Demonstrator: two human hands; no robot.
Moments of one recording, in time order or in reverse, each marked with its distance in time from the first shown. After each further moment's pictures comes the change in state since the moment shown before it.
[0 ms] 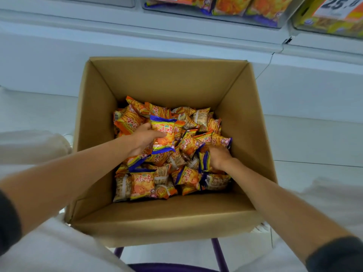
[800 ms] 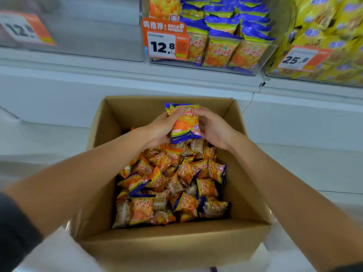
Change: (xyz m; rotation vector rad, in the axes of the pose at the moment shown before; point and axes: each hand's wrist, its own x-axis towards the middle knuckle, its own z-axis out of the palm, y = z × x) left_hand -0.049 0.110 0.042 -0.086 -0.208 0.351; right_hand -0.070 -0.066 -0.165 1.452 0.013 -0.501
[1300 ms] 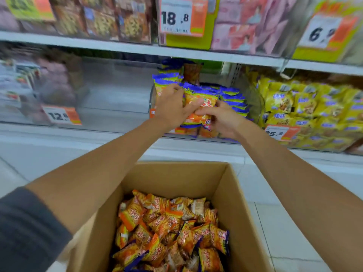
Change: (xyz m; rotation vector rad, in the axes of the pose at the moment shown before) left_hand 0.010 0.208 0.017 1.144 0.649 0.779; right_hand 0.016 -0.197 0.010 -0.155 0.090 -0.328
